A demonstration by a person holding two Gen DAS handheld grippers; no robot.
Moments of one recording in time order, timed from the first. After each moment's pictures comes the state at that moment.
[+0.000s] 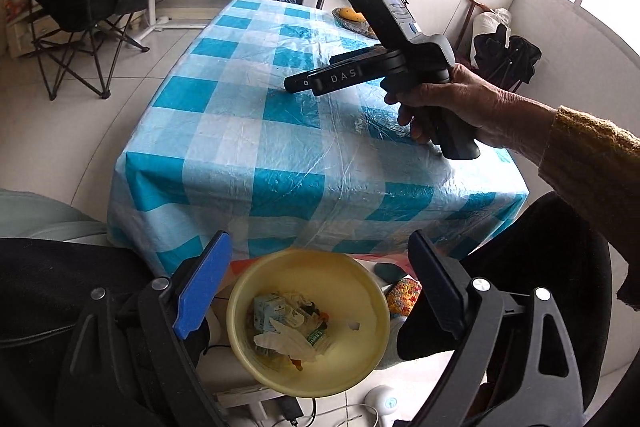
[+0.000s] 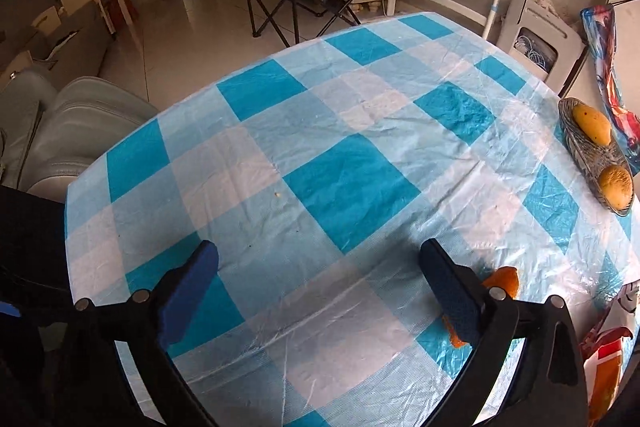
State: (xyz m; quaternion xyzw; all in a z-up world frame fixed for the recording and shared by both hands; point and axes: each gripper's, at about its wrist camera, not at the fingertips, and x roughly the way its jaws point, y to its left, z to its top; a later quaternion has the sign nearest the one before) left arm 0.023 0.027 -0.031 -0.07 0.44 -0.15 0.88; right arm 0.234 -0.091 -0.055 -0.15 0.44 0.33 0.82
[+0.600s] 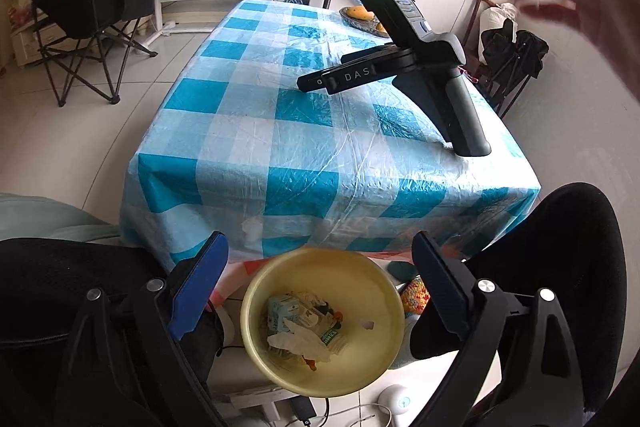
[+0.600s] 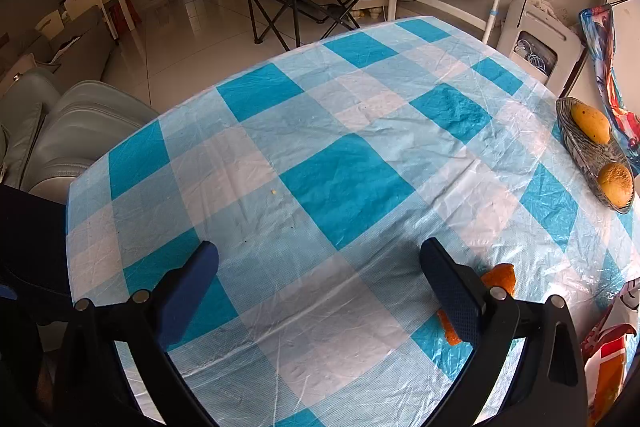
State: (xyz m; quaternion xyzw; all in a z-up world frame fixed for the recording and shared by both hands) left arm 0.020 0.027 -0.033 -0.04 0.44 -0.14 0.89; right arm 0.232 -0.088 -0.053 -0.15 0.44 0.33 0.82
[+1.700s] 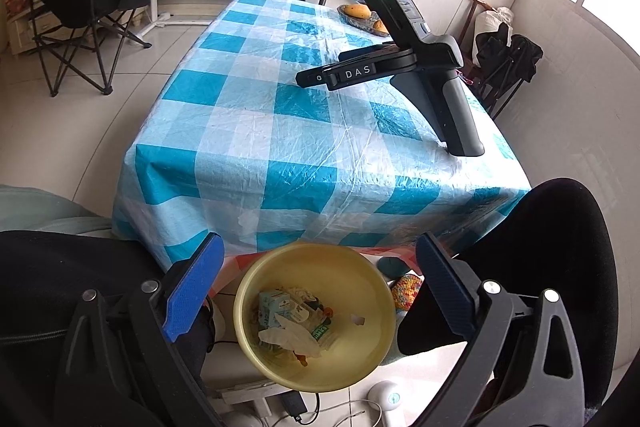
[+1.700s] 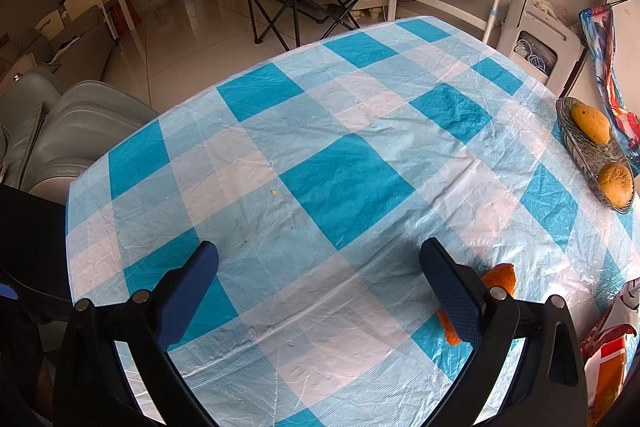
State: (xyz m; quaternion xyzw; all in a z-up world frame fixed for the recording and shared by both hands) left arm 0.021 0.038 -0.034 -0.07 0.44 -0.15 0.88; right arm 0.234 -0.088 -0.054 -0.15 0.44 0.33 0.82
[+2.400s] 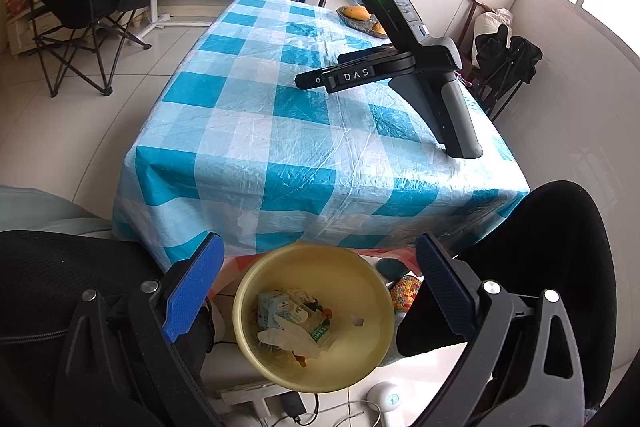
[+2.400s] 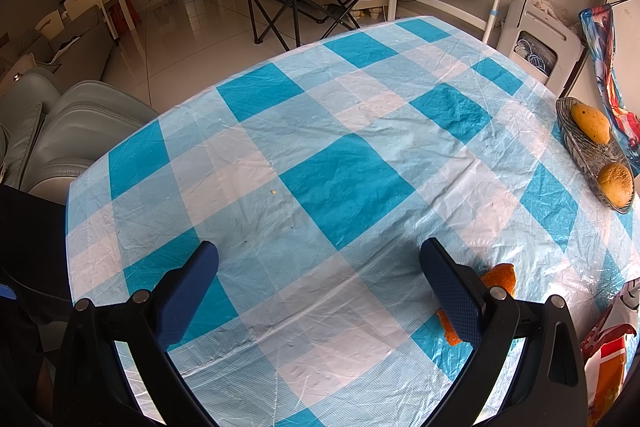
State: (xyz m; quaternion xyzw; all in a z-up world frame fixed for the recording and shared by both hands) left arm 0.020 0.037 -0.032 -0.07 0.44 -0.15 0.88; right arm 0.235 -0.088 -0.054 -0.15 0.44 0.33 0.82
